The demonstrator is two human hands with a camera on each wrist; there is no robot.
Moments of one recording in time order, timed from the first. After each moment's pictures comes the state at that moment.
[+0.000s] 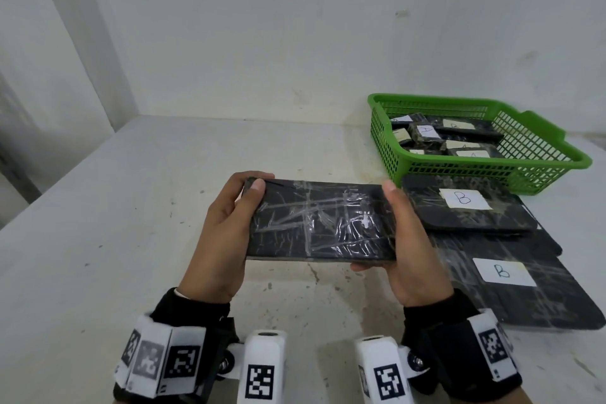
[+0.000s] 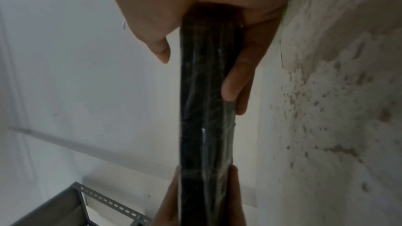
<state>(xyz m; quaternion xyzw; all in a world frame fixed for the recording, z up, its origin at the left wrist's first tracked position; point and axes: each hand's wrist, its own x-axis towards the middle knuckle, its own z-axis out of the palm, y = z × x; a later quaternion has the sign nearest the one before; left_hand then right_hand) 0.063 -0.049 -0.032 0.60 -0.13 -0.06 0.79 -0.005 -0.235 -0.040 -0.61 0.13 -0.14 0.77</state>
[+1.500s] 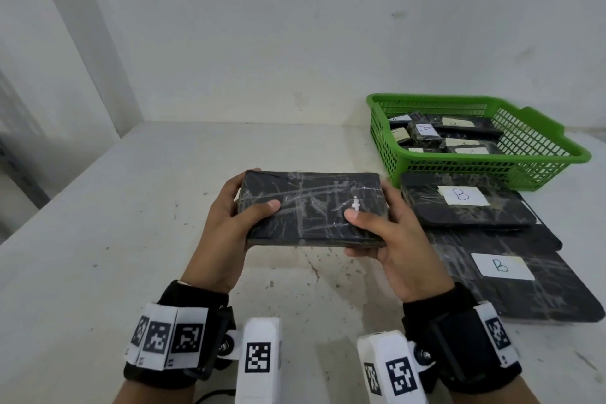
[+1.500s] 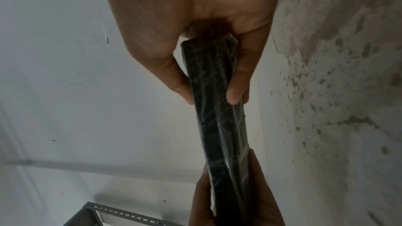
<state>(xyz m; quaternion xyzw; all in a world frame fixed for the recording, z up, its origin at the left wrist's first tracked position) 0.071 -0.043 -0.040 0.56 -0.12 -0.11 0.81 -0.007 -0.237 -0.040 -0.59 0.08 -0.11 0.79</state>
